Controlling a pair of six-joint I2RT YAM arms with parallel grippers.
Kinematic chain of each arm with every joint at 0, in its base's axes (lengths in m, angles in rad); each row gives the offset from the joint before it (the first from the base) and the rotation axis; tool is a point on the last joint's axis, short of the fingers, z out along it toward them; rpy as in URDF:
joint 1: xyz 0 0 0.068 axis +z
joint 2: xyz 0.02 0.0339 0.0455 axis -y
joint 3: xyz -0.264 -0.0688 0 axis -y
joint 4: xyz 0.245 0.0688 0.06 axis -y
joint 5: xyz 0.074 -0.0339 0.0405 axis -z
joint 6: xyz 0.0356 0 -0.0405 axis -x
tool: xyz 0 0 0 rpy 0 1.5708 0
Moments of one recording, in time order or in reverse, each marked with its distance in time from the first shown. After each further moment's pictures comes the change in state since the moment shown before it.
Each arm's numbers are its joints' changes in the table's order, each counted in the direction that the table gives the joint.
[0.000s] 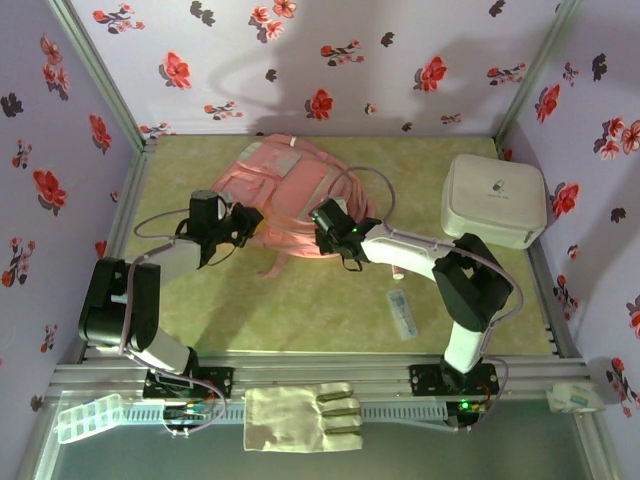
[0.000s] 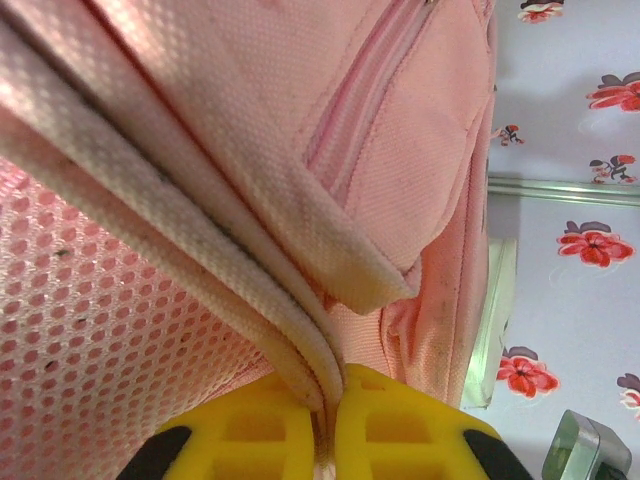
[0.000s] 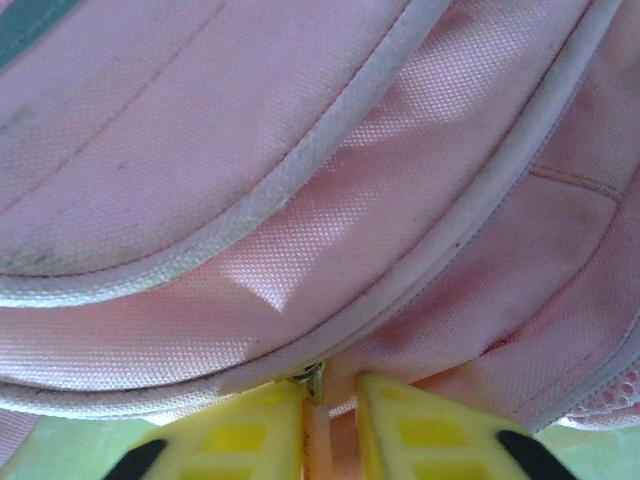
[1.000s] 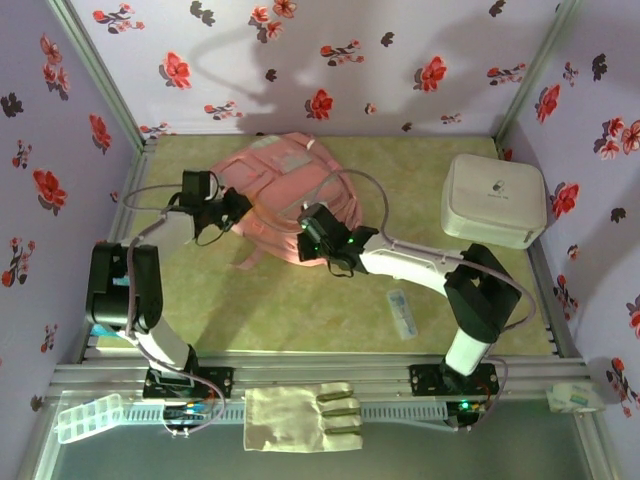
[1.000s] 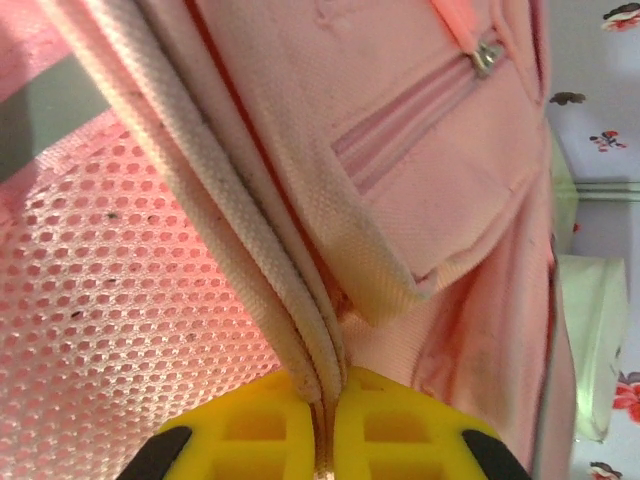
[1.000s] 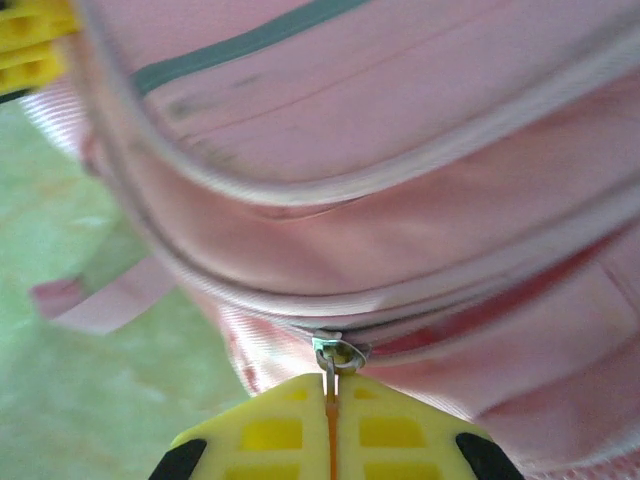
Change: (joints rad) left arm 0.076 -0.124 0.290 -0.365 -0.051 -0.307; right arm 0.126 0.072 -0.007 0.112 -0.106 -0.030
